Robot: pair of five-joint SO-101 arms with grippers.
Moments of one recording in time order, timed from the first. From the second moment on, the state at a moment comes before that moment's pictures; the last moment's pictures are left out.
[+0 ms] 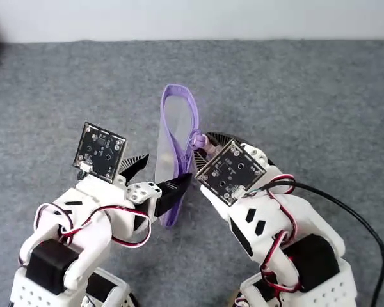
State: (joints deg) left arm 22.9 -66.1 37.2 74.9 8.1; right arm -30.7 -63.5 30.9 60.9 25.8
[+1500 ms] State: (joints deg) left arm 22.8 -66.2 46.0 61.8 0.7; right arm -30.9 -63.6 30.9 60.9 25.8
